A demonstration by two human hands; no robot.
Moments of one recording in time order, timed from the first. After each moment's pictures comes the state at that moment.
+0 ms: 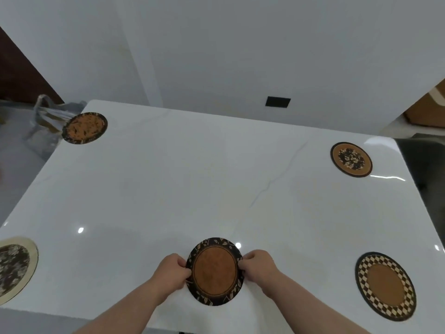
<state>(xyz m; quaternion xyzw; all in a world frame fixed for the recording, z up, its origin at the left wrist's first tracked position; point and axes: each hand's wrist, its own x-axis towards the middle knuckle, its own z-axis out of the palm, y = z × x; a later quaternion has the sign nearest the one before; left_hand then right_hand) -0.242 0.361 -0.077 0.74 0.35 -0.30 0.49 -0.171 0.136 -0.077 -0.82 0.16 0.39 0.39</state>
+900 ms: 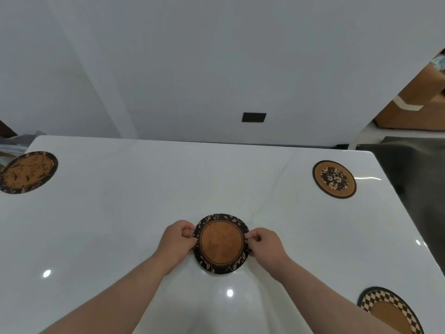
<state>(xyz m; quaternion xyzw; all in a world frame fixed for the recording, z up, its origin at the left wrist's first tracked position) -0.047 0.347 -0.069 0.78 0.25 -0.15 0.55 -0.019 0.110 -0.074 -0.83 0.15 0.22 0.49</state>
